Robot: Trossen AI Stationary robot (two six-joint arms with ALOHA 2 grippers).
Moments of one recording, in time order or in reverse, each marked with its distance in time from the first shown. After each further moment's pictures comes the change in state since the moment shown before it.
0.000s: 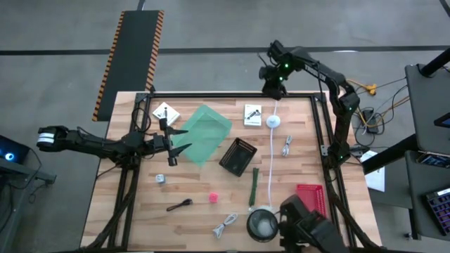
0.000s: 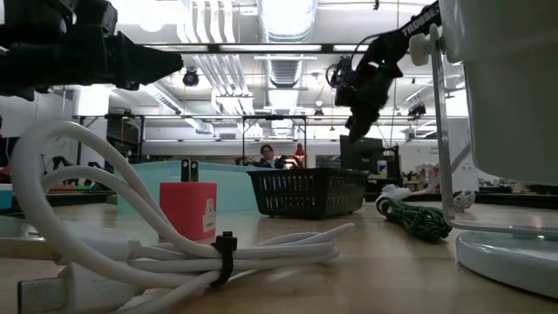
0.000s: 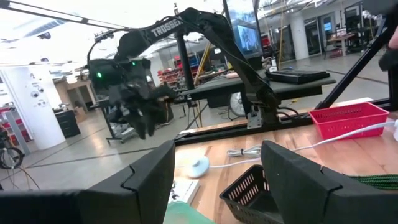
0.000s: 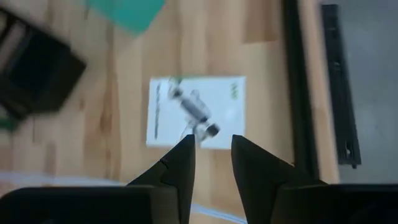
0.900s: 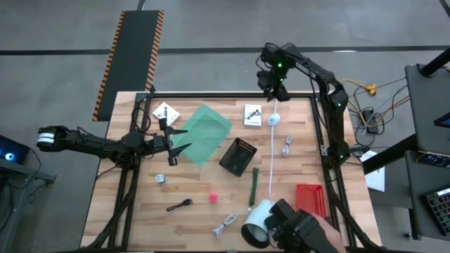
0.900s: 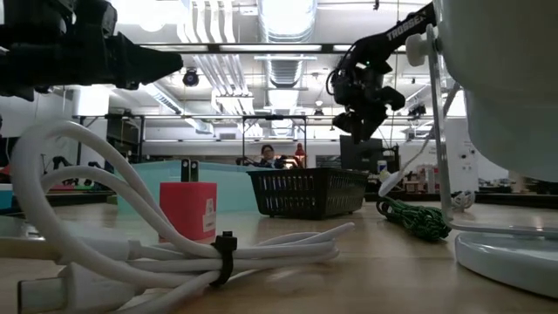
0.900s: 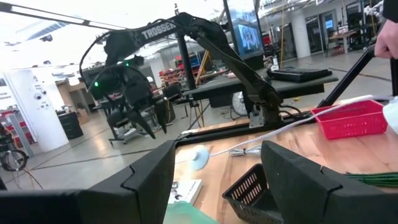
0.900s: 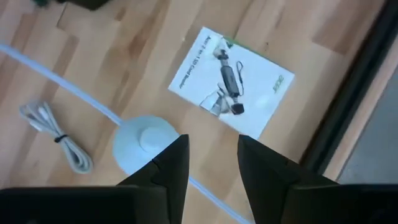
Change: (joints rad) left arm 0.000 -0.001 -0.001 0.002 -0.006 0.021; right arm 0.054 0.141 0.202 -0.337 0.081 -0.609
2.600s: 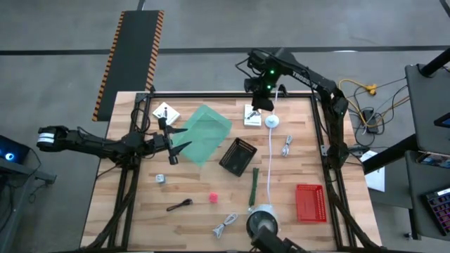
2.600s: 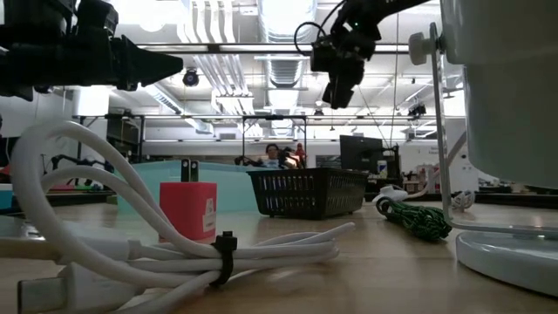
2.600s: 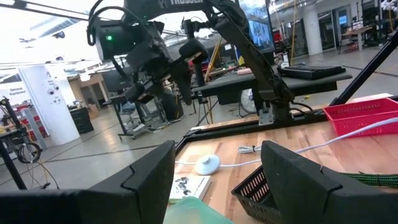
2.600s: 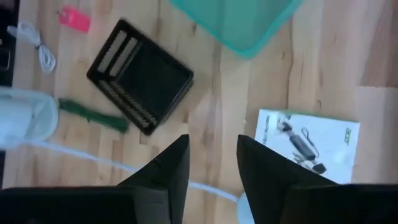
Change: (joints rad) left arm 0.000 0.001 0.000 -0.003 -0.042 -0.004; right arm 0.222 -0.087 0.087 -0.003 -0.100 0.721
